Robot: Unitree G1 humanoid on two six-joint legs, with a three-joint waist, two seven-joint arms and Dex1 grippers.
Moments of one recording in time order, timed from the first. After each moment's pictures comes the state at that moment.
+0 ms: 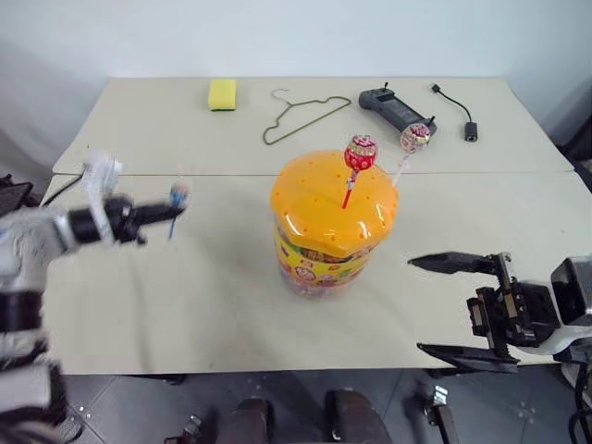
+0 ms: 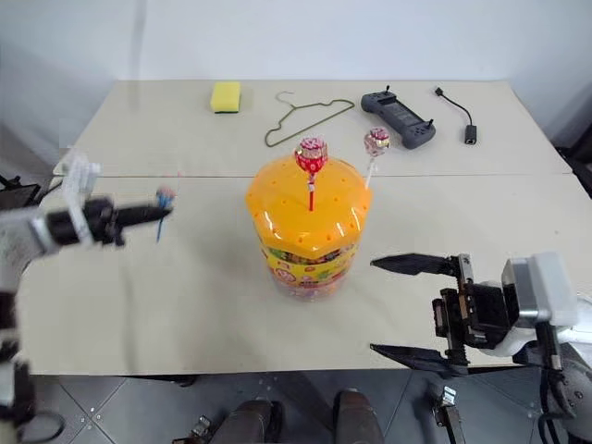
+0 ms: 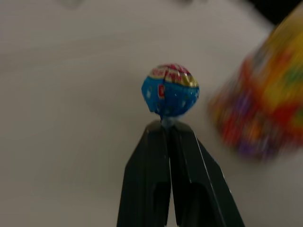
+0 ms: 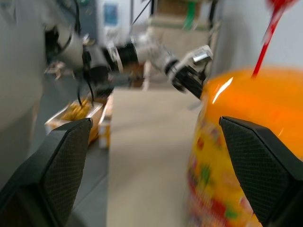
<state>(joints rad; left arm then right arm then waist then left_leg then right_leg) -0.42 0.97 0.30 0.13 -0.54 1.00 -0.95 0.05 -0.84 -0.33 -0.49 0.98 0.20 1.31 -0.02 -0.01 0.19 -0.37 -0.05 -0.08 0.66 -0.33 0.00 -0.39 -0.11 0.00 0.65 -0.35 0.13</state>
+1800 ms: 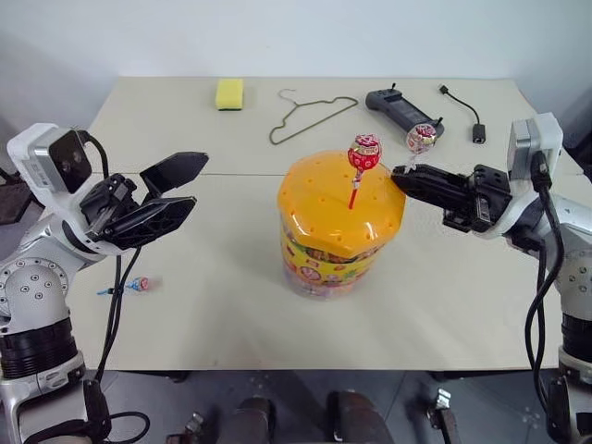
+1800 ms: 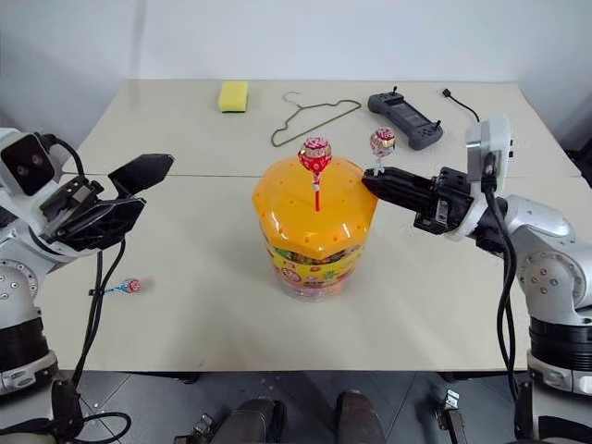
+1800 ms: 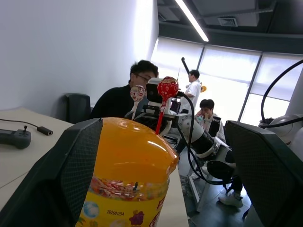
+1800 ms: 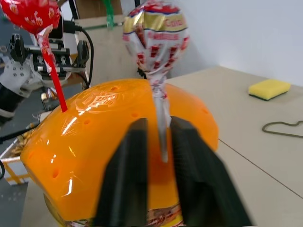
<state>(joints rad) -0.52 0.65 0.44 -0.14 -1.14 0.80 -1.11 -0.55 -0.74 -0.25 -0.19 0.97 0.63 0.96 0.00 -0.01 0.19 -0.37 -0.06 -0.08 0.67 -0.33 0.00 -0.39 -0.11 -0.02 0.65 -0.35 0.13</state>
